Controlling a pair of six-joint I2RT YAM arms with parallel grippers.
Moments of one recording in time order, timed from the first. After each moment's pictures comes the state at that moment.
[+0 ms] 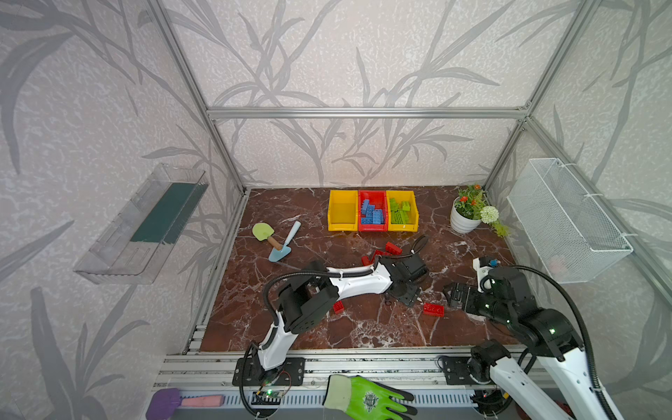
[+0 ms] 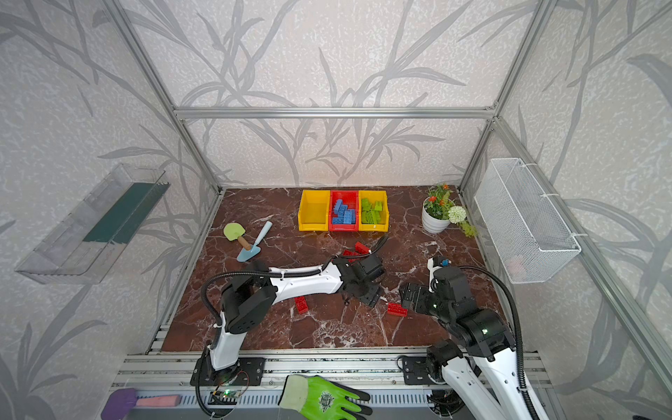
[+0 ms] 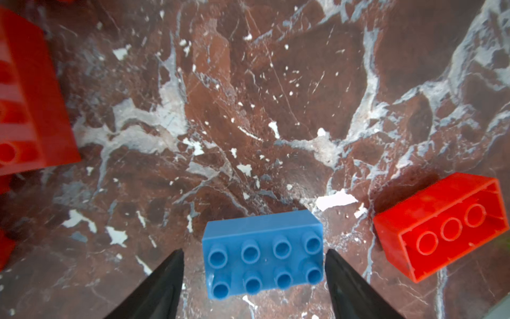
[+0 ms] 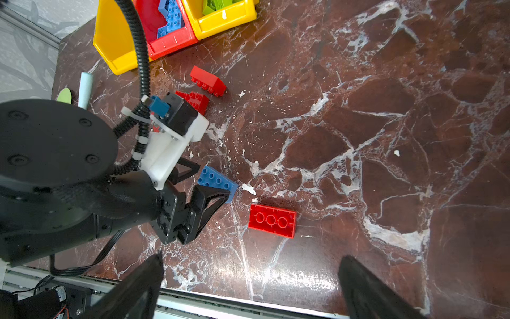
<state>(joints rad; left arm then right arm) -1.08 2.07 1.49 -0.61 -0.05 -0.45 0.34 0.54 0.79 -1.08 -0.07 0.54</state>
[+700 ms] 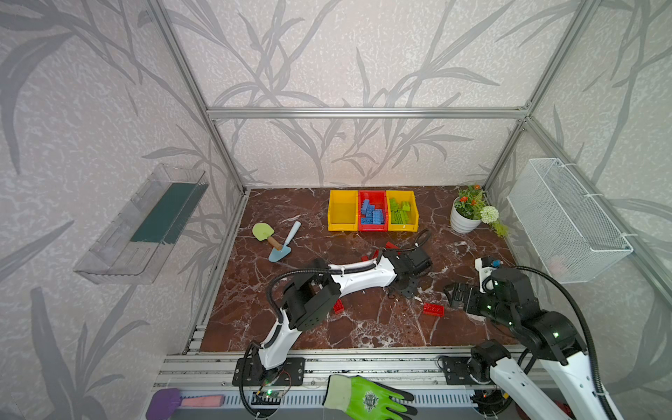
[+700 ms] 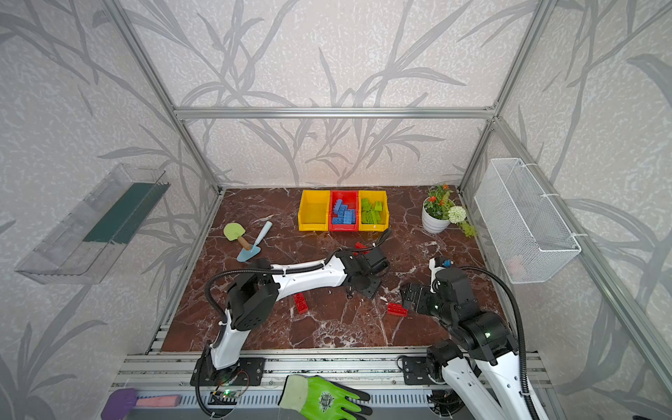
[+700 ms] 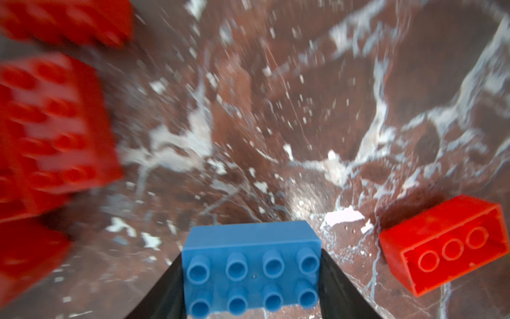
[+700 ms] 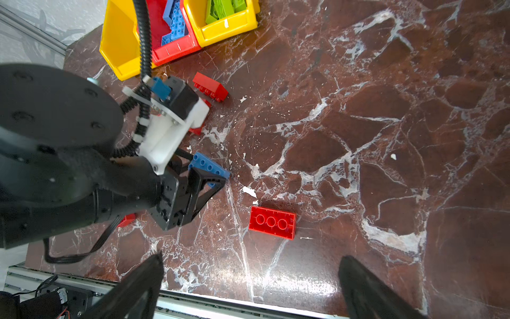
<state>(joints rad) -1.04 2.11 1.67 -0.76 -0.11 -0.43 0.34 0.53 0.81 -1.09 -0.06 0.54</state>
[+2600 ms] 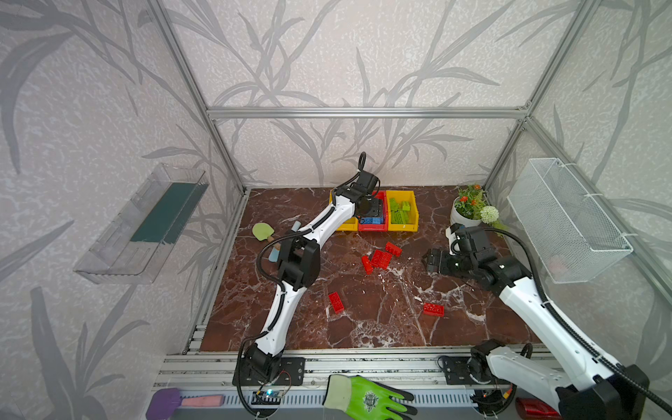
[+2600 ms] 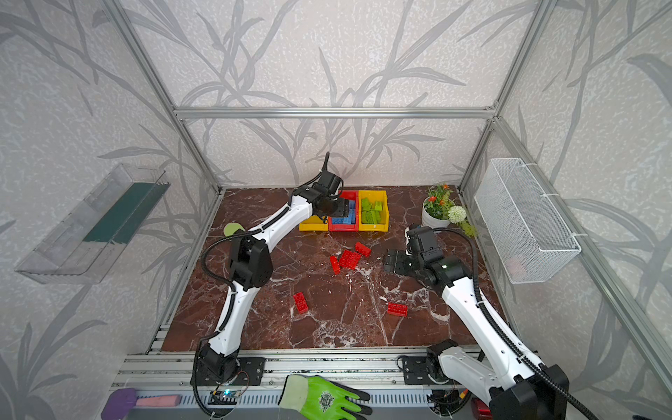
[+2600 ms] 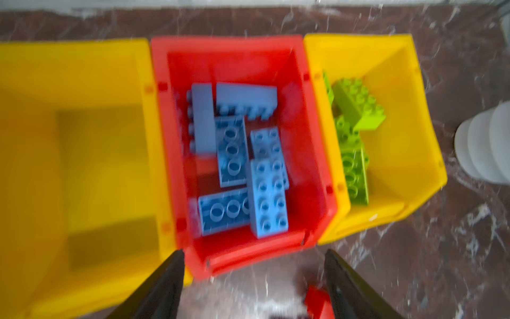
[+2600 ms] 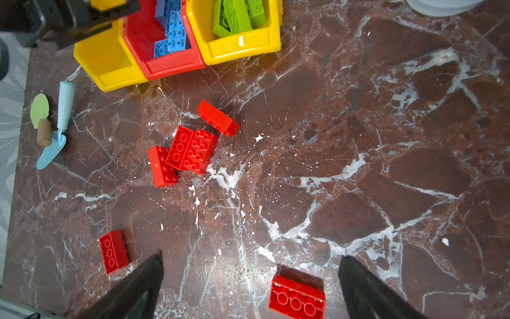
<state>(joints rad) -0.55 2.28 2.11 -0.78 -0.04 -0.42 0.34 1.01 0.90 -0.79 -0.08 0.49</state>
